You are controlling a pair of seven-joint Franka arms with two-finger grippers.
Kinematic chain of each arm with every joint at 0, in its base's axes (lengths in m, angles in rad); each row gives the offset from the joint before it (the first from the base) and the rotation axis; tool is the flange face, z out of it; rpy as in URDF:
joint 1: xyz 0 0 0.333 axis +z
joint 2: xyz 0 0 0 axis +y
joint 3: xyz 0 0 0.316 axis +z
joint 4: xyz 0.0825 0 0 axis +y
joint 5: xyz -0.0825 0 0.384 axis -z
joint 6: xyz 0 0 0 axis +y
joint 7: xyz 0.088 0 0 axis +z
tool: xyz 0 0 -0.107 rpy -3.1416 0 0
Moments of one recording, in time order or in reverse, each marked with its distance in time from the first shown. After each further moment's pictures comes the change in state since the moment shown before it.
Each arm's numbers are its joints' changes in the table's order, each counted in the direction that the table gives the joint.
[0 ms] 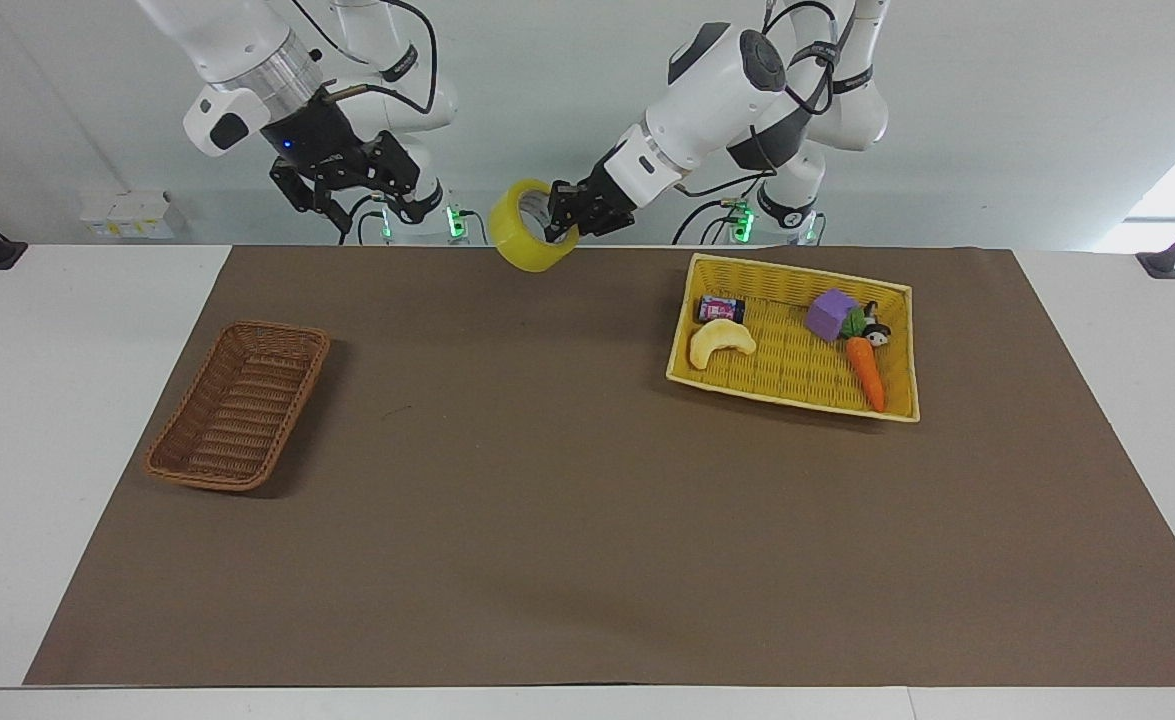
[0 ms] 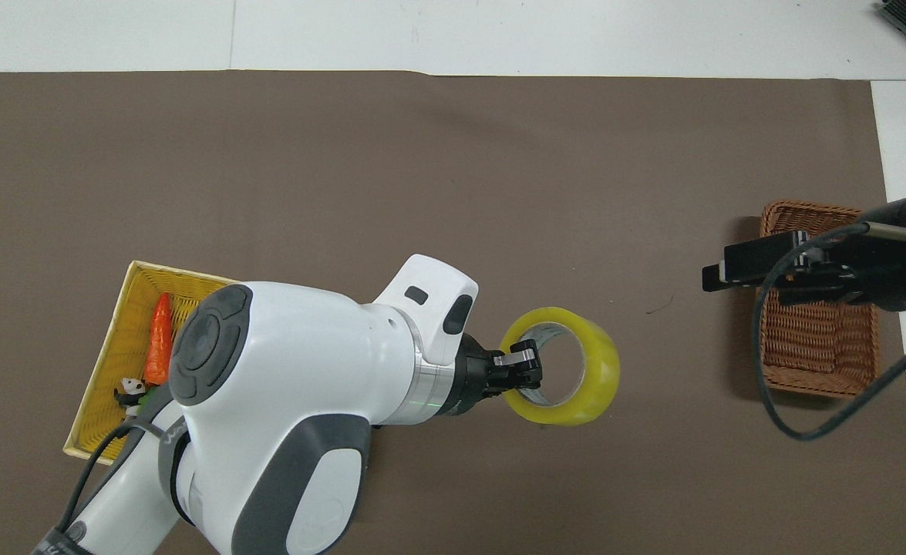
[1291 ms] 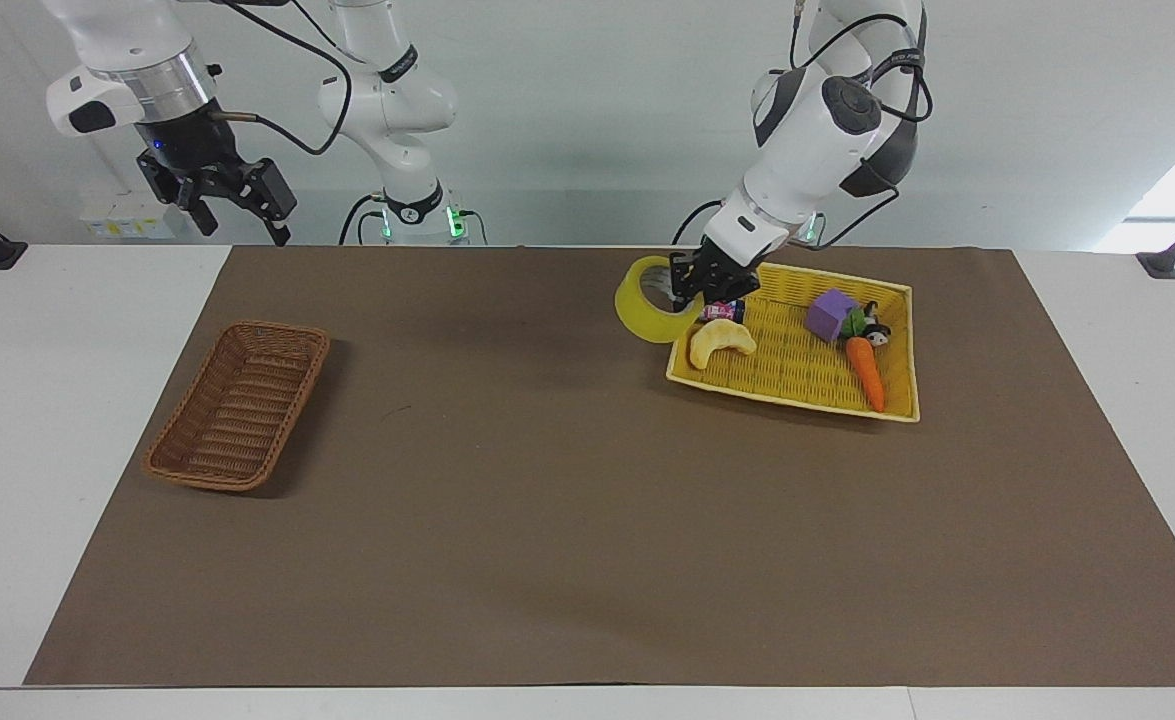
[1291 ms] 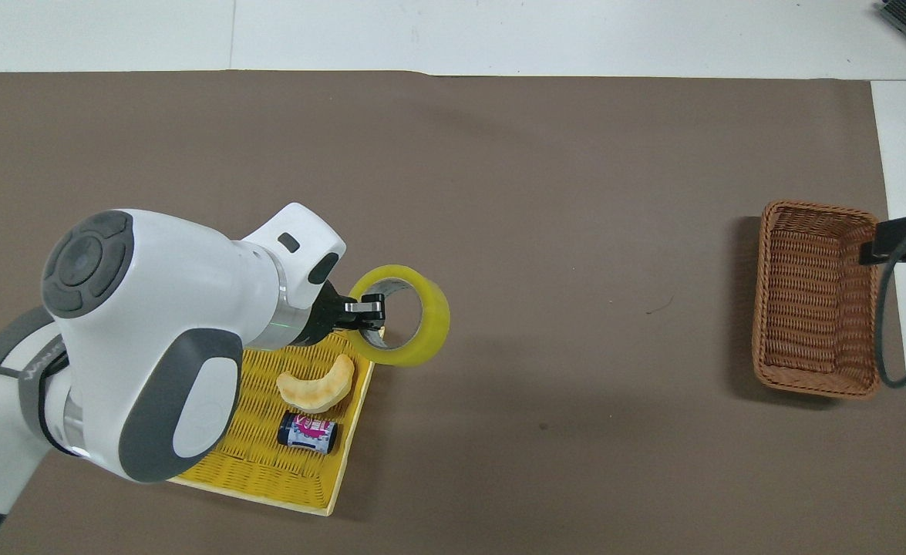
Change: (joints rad) left arm 0.006 -0.015 0.216 0.067 -0.301 0.105 -0.277; right arm -0.085 0.005 -0.049 -0.038 0.383 -0.023 0.042
